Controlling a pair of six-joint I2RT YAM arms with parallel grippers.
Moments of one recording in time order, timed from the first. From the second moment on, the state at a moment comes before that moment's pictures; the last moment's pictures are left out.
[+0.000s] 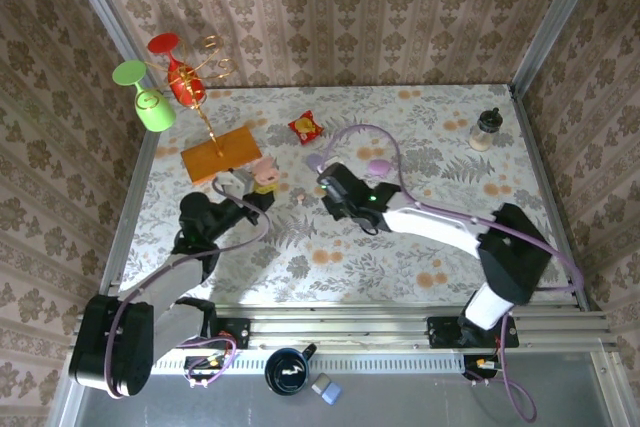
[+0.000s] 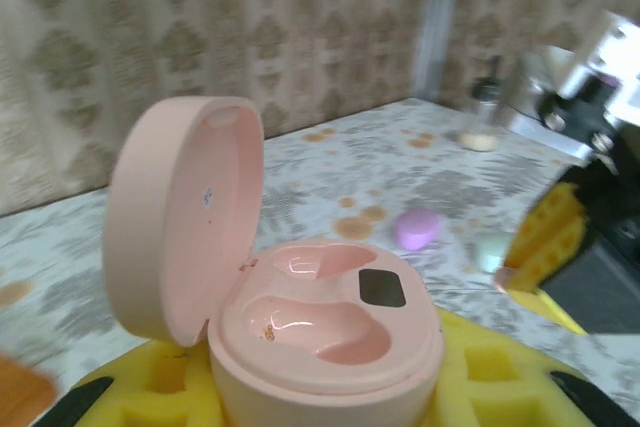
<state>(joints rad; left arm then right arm) -0.29 1.05 0.26 0.75 0.60 0.01 0.84 1.59 1.09 -0.36 0.33 0.25</state>
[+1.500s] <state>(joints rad) -0.44 1.20 0.29 0.99 0.96 -0.10 0.74 1.33 0.88 0.12 -0.45 0.26</state>
